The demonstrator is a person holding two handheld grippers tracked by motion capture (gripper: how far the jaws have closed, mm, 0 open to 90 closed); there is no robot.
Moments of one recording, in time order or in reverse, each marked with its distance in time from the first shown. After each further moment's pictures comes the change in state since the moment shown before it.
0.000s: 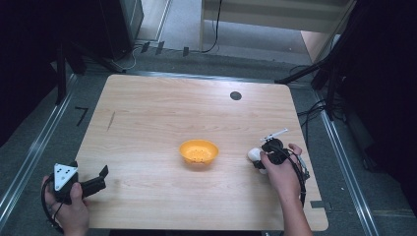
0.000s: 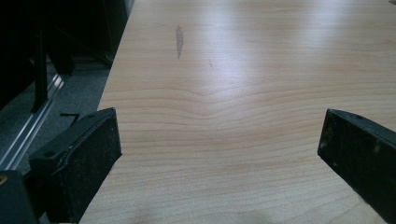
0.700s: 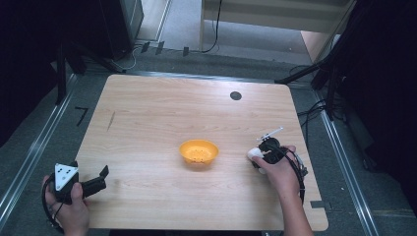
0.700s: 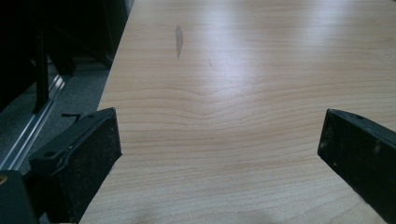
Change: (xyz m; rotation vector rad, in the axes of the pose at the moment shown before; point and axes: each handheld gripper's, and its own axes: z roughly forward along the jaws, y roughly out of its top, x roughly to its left) left arm -0.001 0.000 0.000 0.004 0.002 0.013; right arm 0.001 0.006 0.007 0.040 -0.011 -0.042
